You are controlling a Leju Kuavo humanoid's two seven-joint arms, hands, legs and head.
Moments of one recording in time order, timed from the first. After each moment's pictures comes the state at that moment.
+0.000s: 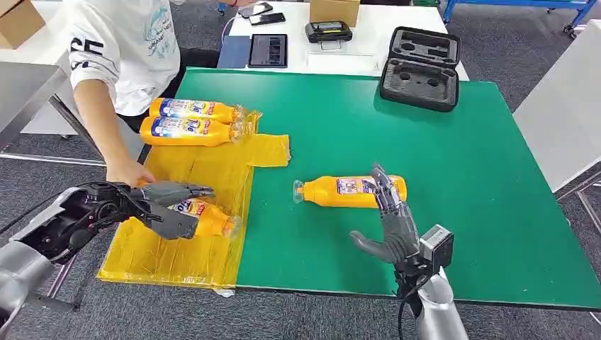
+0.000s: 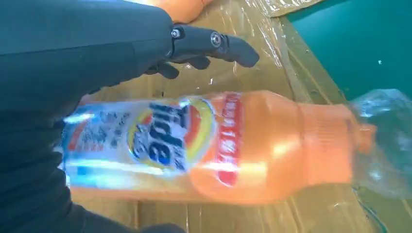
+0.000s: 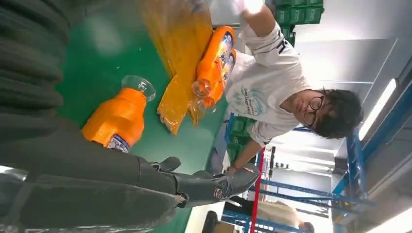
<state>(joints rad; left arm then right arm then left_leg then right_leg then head) -0.76 0.53 -0.92 -1.02 -0.69 -0.56 -0.39 -0.15 0.07 0.06 -1.24 0.04 0.44 -0.66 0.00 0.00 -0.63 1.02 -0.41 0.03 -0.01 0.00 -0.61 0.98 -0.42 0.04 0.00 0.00</state>
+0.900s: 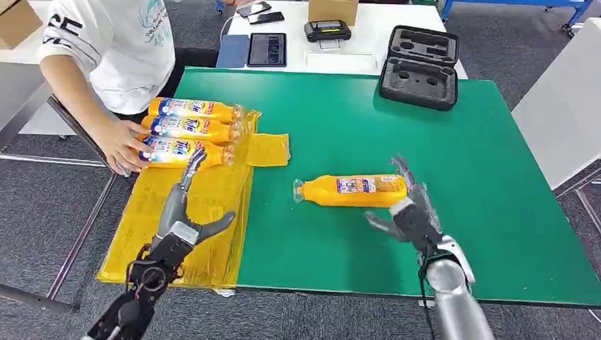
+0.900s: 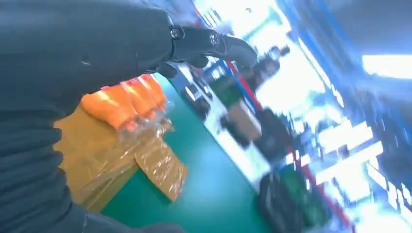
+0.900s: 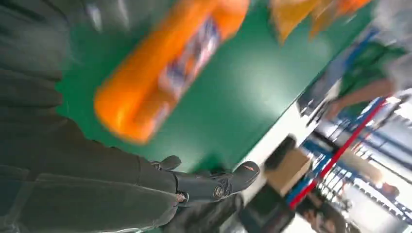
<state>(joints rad) -0.16 0.08 -0.35 -1.33 -0.40 0.27 -0.63 -0.27 -0.04 0.04 -1.22 0.49 0.11 -0.38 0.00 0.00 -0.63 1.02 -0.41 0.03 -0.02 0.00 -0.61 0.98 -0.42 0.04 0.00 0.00</state>
